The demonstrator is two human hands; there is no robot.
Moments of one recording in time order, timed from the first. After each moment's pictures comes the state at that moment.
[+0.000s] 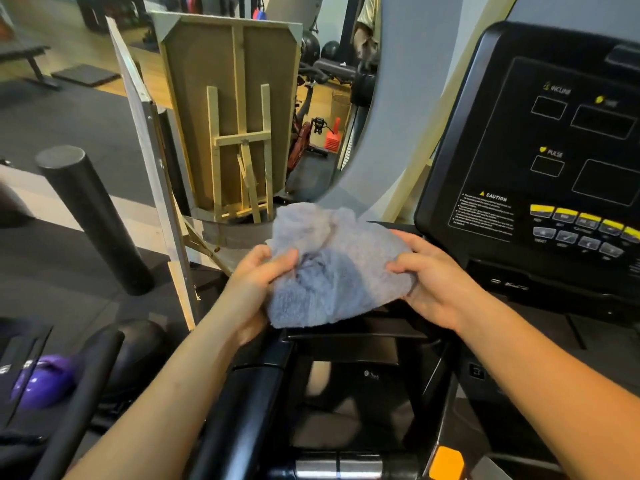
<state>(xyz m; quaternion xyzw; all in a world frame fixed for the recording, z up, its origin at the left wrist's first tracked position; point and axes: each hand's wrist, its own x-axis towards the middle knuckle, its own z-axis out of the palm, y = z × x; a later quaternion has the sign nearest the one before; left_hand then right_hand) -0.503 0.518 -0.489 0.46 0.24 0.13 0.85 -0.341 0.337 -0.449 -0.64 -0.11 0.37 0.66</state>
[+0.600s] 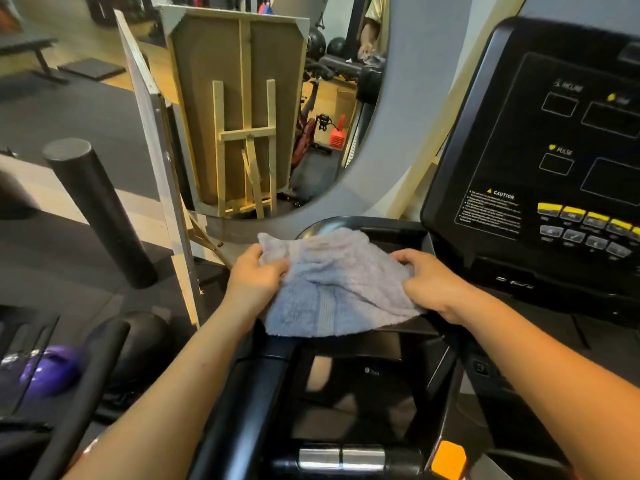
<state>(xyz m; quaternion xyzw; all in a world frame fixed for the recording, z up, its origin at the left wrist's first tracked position) -0.493 0.531 -0.515 0.63 0.35 0.19 0.67 -0.330 0.333 -0.467 -0.89 -0.23 0.26 0.29</state>
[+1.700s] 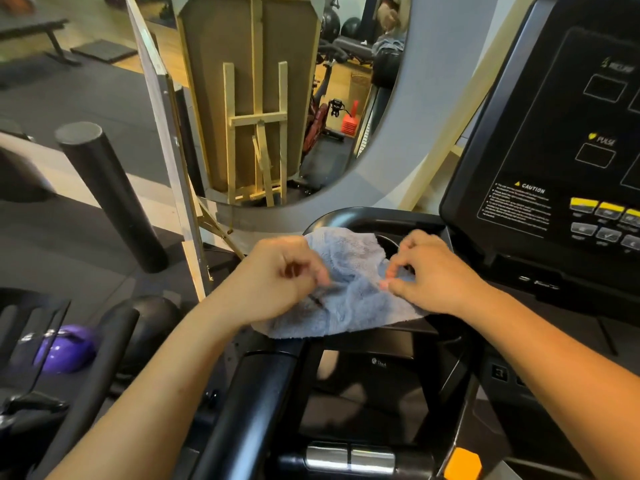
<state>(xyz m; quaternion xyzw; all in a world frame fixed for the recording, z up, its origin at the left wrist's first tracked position) -0.518 0.532 -0.480 0.86 0.07 0.16 0.48 -0.329 0.345 -0.464 -0.88 -0.46 0.12 0.06</state>
